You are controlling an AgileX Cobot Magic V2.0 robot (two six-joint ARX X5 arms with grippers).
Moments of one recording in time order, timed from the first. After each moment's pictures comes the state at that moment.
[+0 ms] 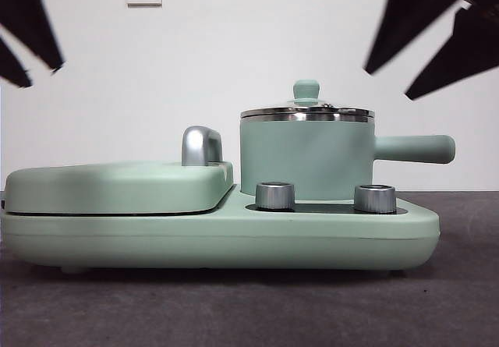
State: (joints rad) left arm -0.60 0.85 0.84 -0.78 0.08 -0.25; right arm 0.51 0.99 0.83 -0.59 -0.29 0.13
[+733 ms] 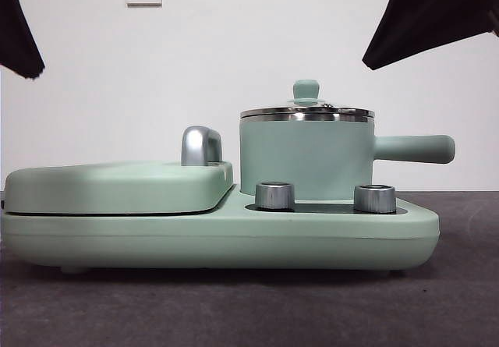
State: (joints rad) left arm -0.58 0.82 0.82 -0.77 0.08 -0.19; right arm 0.52 0.99 0.83 -0.51 -0.33 0.14
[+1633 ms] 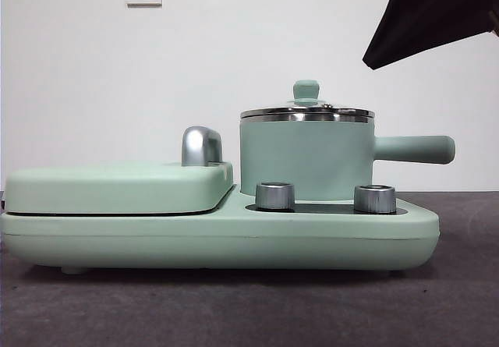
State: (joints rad) left arm -0.06 0.00 0.03 -0.08 0.08 -0.08; right arm 0.52 0.99 0.83 -0.51 -0.33 0.14
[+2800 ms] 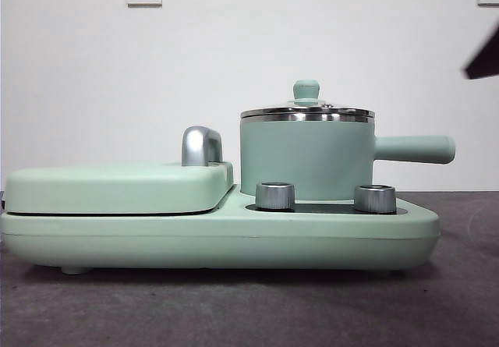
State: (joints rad) left arm -0.06 0.00 0.03 -0.09 0.08 -0.08; right arm 0.26 0.55 0.38 -0.12 -0.21 -0.08
